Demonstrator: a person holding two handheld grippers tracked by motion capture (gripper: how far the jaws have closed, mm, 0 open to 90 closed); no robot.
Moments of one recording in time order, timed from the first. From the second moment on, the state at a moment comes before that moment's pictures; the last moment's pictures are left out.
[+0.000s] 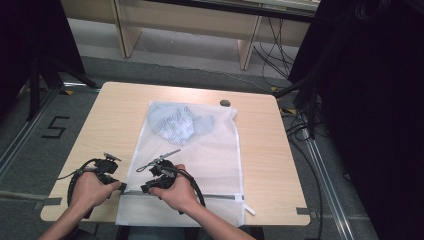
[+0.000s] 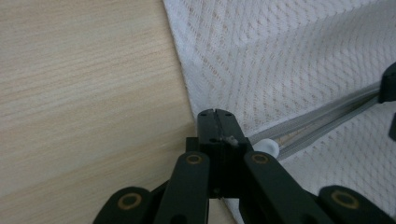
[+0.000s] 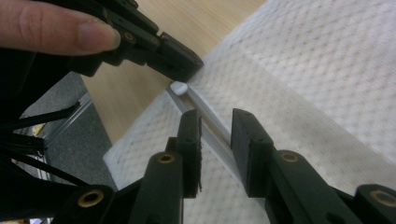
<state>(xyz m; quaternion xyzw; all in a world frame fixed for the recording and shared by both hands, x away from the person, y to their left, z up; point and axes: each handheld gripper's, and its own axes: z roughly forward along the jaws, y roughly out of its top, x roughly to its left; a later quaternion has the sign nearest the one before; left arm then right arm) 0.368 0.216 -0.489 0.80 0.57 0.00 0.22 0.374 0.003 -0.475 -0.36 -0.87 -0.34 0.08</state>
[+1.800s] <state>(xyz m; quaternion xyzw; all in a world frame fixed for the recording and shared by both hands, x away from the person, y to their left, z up) 0.365 0.212 -0.491 0.79 0.57 0.01 0.23 0.381 0.050 -0.493 -0.35 -0.87 -0.31 0.13</state>
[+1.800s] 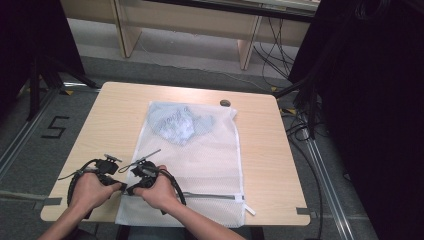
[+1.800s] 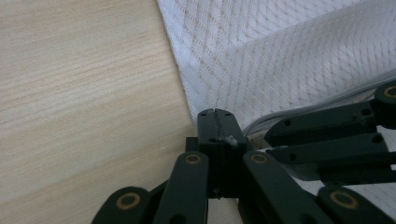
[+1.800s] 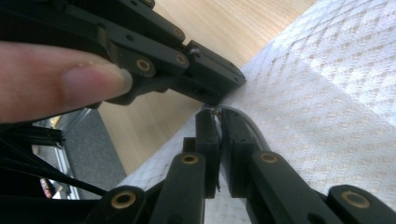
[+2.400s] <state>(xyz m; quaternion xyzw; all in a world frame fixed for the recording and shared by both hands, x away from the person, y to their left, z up) 0.364 0.211 -0.491 0.79 0.56 0.01 0.23 0.378 0.045 -0.489 -0.35 -0.88 -0.31 0.12</state>
